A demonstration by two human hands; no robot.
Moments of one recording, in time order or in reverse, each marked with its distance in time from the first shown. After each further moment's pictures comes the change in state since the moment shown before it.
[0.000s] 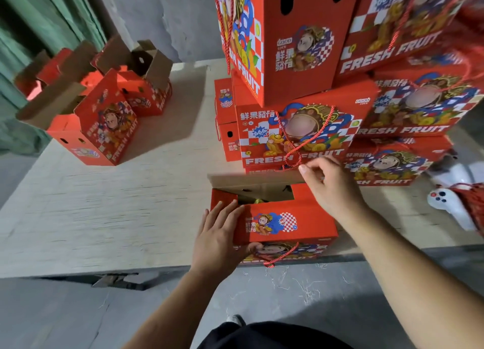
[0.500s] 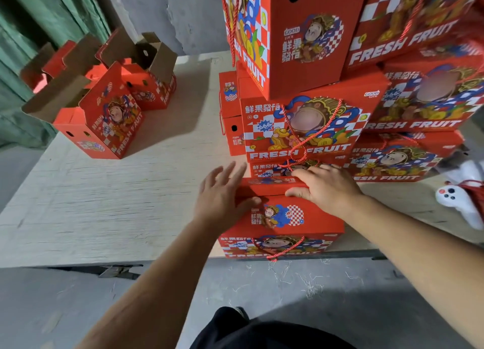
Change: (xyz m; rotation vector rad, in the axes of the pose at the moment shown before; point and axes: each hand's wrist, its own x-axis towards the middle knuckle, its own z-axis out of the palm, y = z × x) left_hand 0.069 0.005 -0.044 0.082 -0.088 -0.073; right_hand 0.016 0.015 0.019 -0.641 -0.313 -0.329
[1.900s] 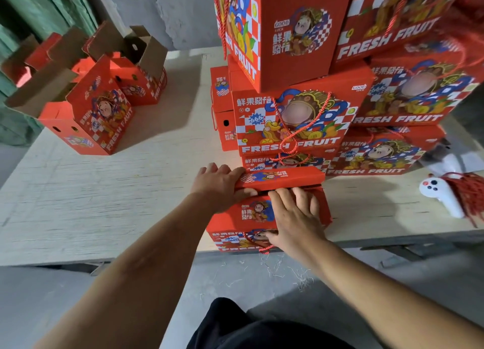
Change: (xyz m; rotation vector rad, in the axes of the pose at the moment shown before) left_hand 0.032 0.000 -0.001 0.332 -0.222 0.147; right_hand -0.069 -0.100 0.026 0.111 0.043 0.174
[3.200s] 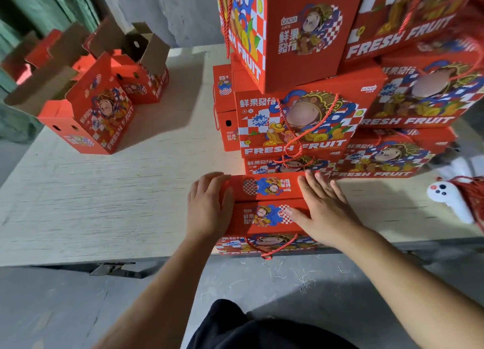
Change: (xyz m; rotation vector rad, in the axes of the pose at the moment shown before) left_hand -0.044 0.013 0.041 -0.599 0.599 -0.230; right_hand 0.025 0.069 -0.007 0.155 -0.240 0.047
